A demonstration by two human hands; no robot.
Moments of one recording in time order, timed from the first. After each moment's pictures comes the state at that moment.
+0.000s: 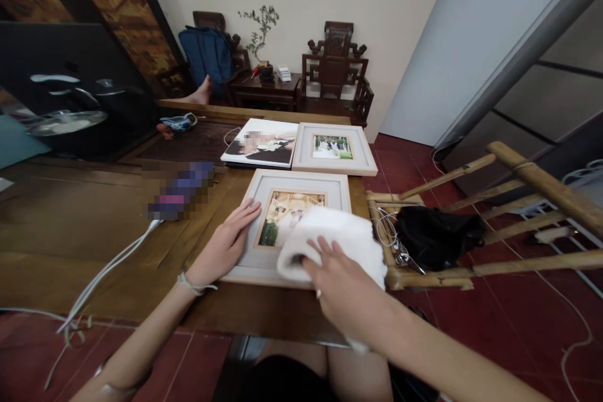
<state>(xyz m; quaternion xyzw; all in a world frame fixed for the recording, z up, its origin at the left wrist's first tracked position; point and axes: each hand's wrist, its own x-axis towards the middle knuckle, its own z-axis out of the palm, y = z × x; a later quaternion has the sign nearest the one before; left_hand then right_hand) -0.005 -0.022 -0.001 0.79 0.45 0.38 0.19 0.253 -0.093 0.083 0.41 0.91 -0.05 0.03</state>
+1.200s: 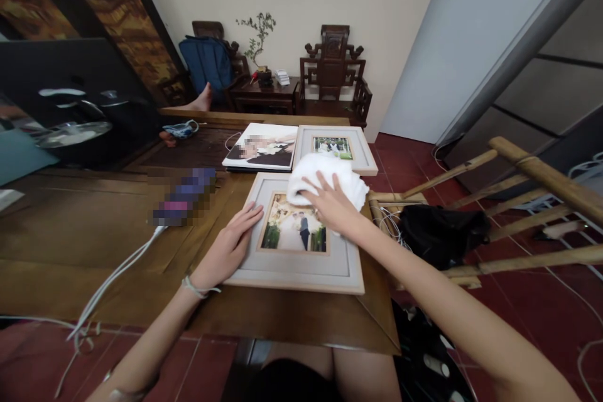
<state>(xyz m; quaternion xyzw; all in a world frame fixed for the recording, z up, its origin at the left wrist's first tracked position) -0.006 -0.022 0.000 0.80 0.45 0.36 0.18 0.252 0.036 0.055 0.41 0.91 0.06 -0.05</state>
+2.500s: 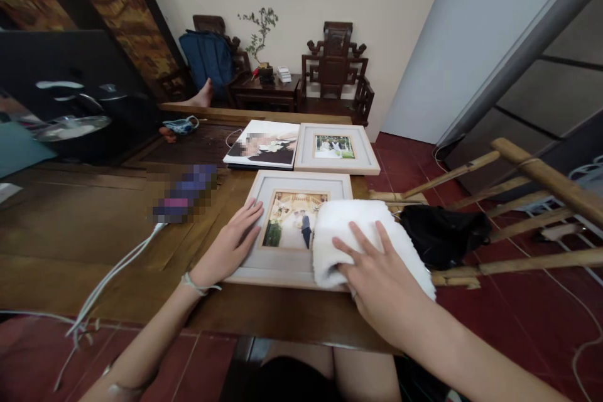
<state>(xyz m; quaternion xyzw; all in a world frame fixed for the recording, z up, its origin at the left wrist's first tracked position) -0.002 -0.022 0.006 0.80 0.48 0.33 0.17 0.284 -0.092 0.092 0.46 0.89 -0.01 0.04</state>
